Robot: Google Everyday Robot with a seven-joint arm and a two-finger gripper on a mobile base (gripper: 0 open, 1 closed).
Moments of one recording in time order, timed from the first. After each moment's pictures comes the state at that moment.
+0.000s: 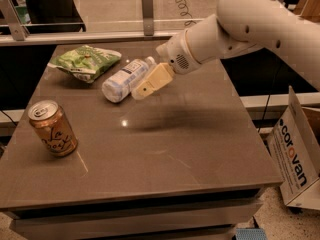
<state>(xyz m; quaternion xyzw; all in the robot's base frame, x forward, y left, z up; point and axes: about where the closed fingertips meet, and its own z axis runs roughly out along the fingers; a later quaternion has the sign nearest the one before) 0.587 0.032 0.901 -0.54 0.71 0.26 0.37</state>
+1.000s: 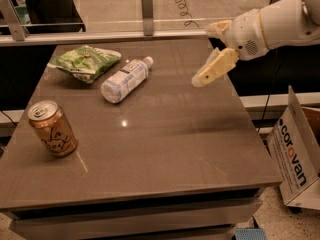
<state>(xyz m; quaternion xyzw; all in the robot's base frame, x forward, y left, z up) 0.591 -0.094 0.945 -0.56 0.68 0.23 0.42</state>
